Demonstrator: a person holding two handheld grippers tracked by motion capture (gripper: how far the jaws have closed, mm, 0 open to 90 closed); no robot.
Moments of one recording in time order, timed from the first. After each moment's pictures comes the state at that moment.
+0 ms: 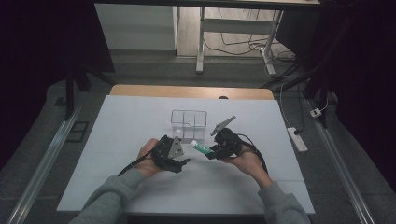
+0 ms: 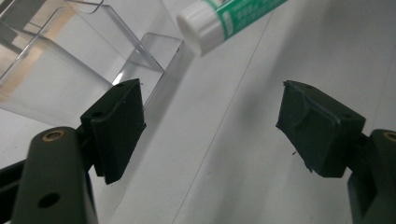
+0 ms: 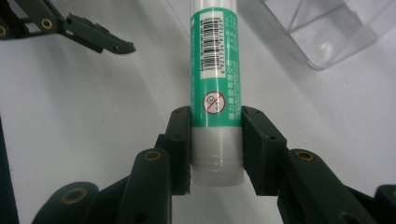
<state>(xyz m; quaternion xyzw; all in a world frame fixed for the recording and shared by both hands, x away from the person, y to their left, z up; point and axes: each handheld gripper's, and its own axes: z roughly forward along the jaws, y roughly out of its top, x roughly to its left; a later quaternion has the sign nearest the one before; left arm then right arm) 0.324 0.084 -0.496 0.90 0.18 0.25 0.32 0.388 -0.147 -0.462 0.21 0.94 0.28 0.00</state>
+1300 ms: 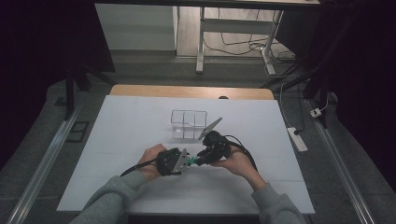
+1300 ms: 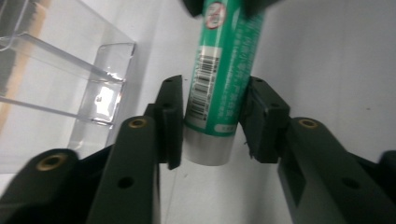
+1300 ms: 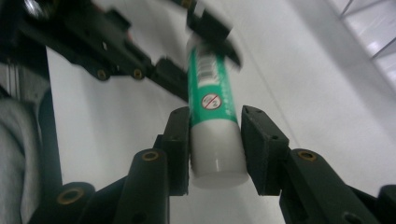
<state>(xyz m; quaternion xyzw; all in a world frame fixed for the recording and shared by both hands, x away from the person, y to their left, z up) 0.313 0.071 -0.509 0.93 0.06 0.26 0.27 0.379 -0.117 -0.463 0.18 0.94 0.29 -0.05</state>
